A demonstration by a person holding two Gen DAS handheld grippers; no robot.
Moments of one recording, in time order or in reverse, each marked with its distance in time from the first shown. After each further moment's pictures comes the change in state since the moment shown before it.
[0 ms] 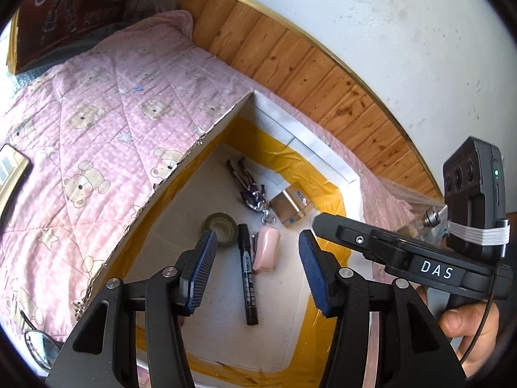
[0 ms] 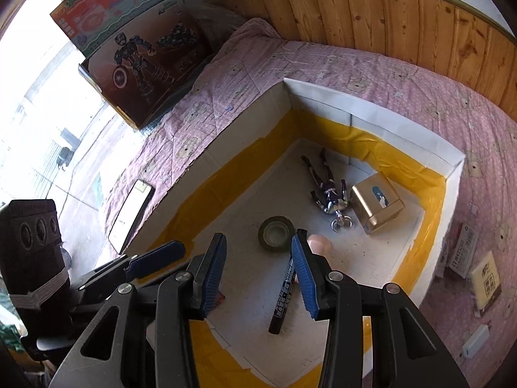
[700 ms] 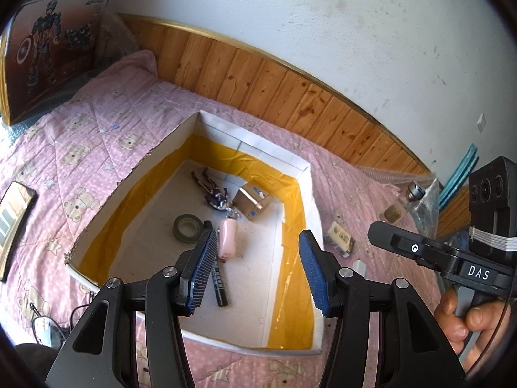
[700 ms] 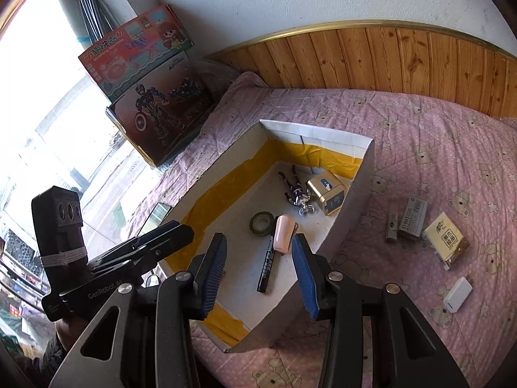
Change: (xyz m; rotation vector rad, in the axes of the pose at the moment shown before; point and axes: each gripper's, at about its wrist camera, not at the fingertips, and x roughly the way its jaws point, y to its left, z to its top) left arm -0.048 -0.066 -0.041 0.189 -0.091 -0.015; right arm -0.118 -0.022 -0.079 0.019 -0.240 0.039
